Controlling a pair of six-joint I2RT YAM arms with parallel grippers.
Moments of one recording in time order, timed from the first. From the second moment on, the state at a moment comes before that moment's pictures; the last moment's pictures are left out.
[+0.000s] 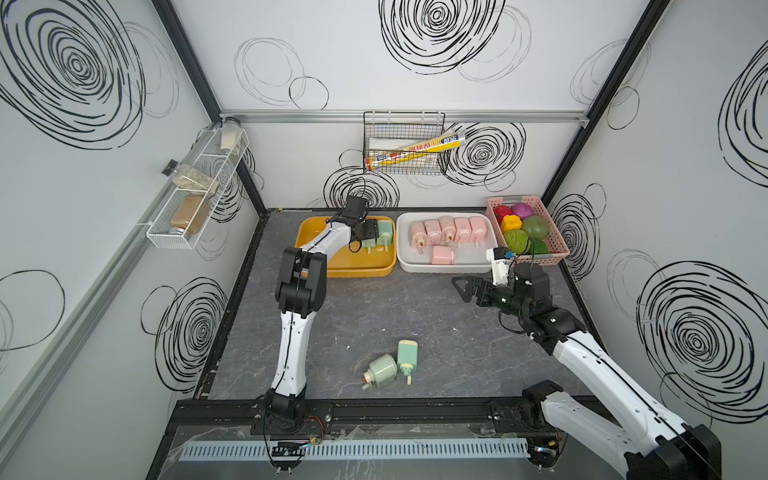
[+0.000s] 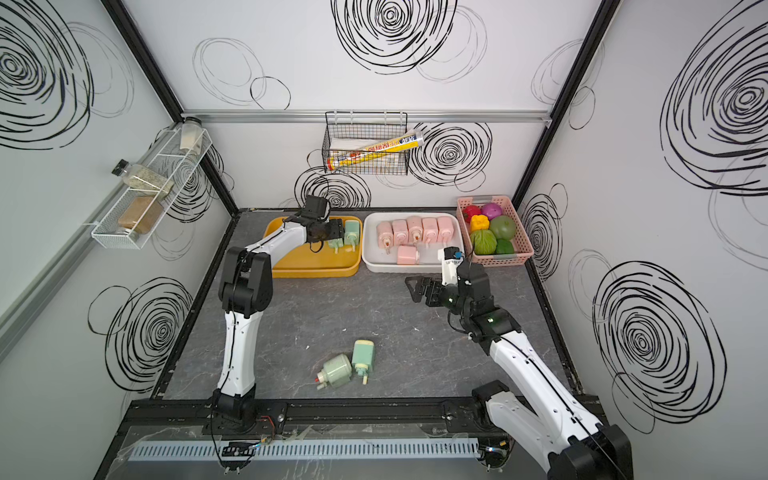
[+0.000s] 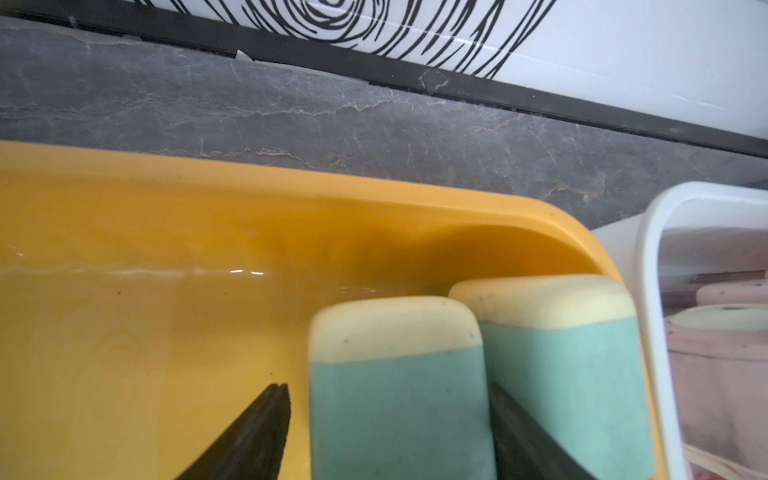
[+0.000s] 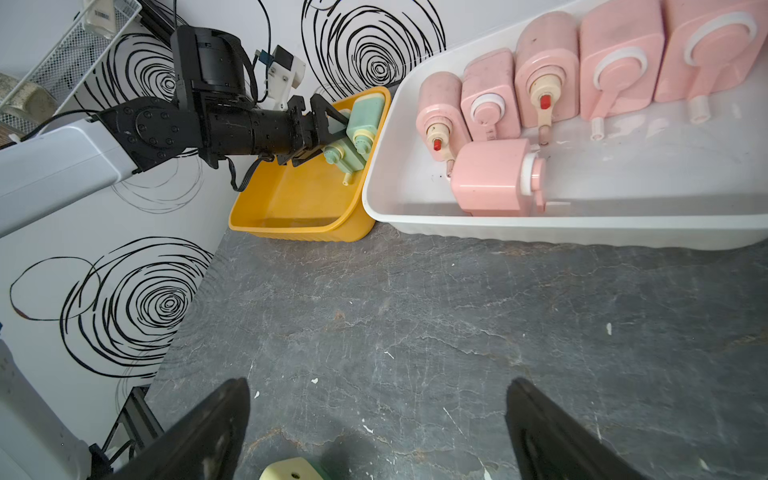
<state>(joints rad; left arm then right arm) -0.23 2.32 1.89 -0.44 0.06 -0.36 0.38 0.90 0.66 -0.24 -0.32 0.51</state>
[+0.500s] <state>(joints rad) -0.13 2.23 1.74 -0.27 0.23 -0.51 0.38 0.90 0.66 -0.24 -0.32 0.51</state>
